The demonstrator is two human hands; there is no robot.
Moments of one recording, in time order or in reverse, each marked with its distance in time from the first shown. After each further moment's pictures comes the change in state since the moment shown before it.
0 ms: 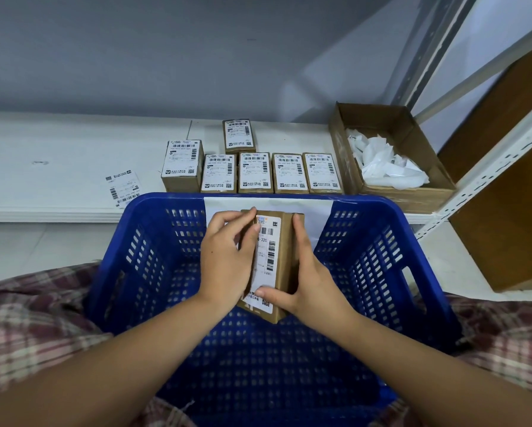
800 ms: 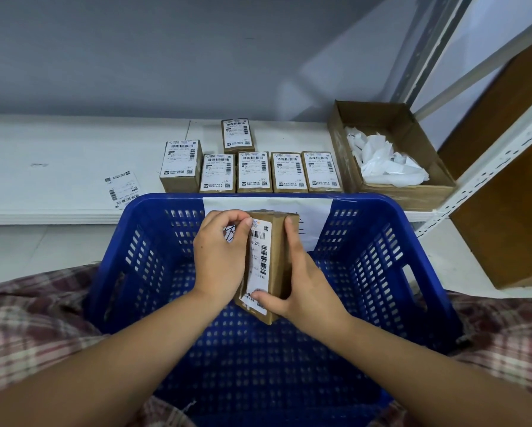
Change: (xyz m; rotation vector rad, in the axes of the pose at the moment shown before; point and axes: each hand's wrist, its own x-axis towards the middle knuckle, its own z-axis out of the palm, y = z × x) left_hand 0.008 0.004 -0.002 -0.059 0.057 -0.090; right_hand -0.003 0.002 0.008 -0.123 0.018 -0.047
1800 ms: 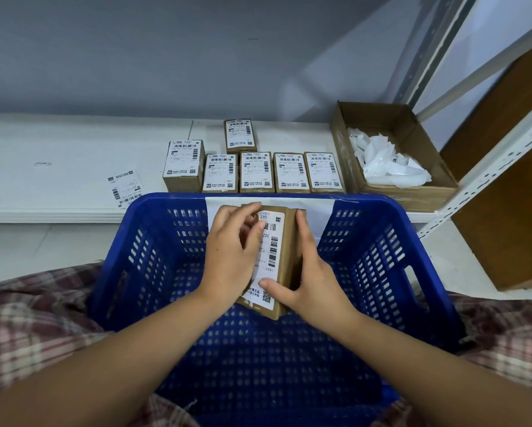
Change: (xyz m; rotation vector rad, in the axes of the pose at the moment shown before) left_hand -0.003 0.003 -0.001 0.085 -0.100 0.178; right_hand 0.004 0.000 -0.007 0.176 0.036 0.058
